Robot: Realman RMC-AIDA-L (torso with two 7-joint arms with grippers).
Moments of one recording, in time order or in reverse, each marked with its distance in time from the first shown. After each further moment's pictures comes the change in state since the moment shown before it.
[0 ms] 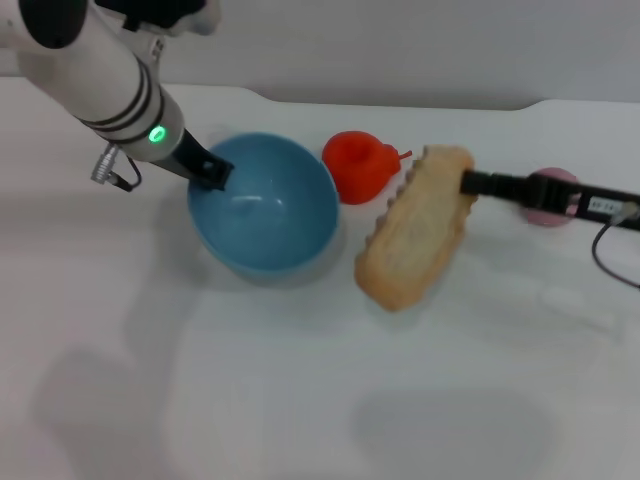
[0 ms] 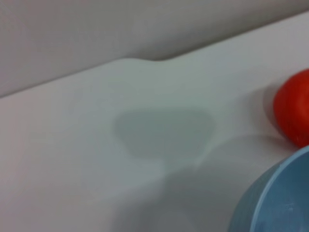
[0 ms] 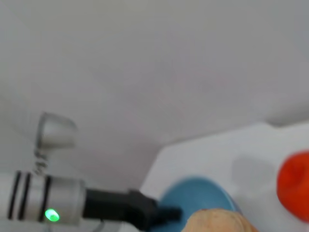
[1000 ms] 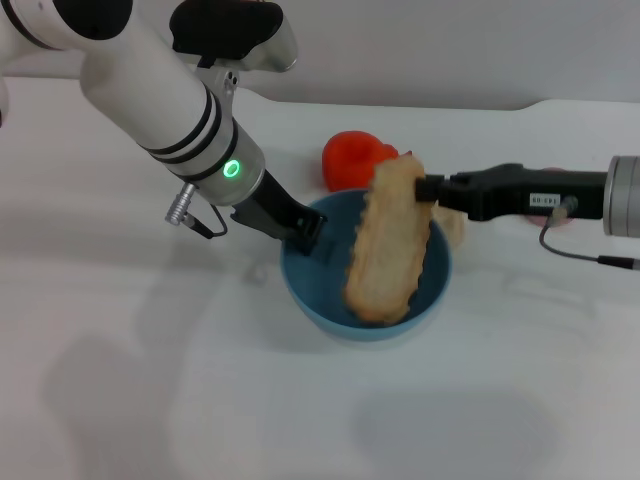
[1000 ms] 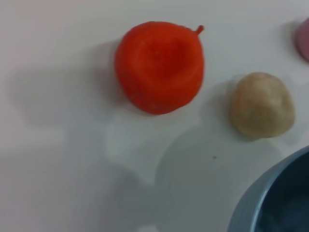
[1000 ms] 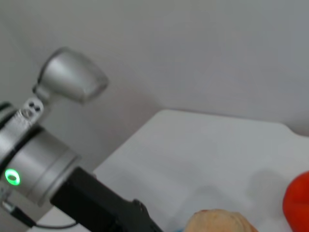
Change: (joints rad) left arm -0.028 0.001 0.080 -0.026 -0.350 -0.096 0.000; right arm 0.129 0.038 0.016 -0.019 -0.226 0.057 -0.174
